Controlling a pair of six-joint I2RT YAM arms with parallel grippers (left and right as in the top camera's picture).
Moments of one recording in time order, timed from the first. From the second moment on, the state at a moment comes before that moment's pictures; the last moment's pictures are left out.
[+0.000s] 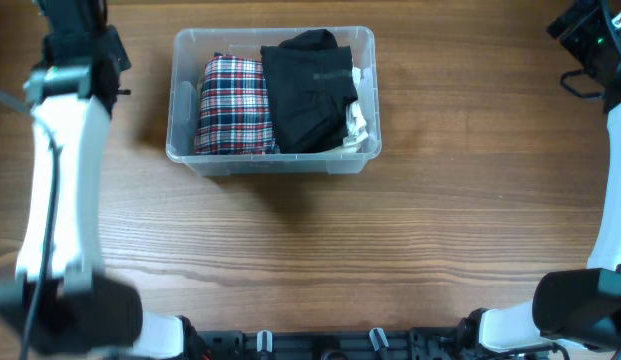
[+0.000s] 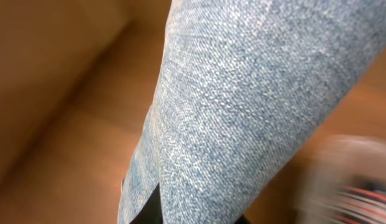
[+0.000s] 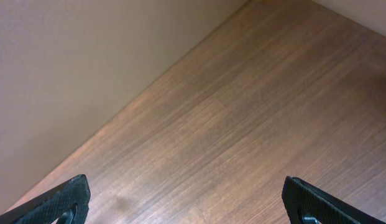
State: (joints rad) left arm 0.11 1.64 1.62 -0.68 -0.35 -0.15; right arm -0.28 1.66 1.76 -0.81 0.08 0.45
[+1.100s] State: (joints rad) left arm 0.04 1.77 1.47 -0.53 1.01 -0.46; right arm -0.28 1.66 1.76 -0.81 0.08 0.45
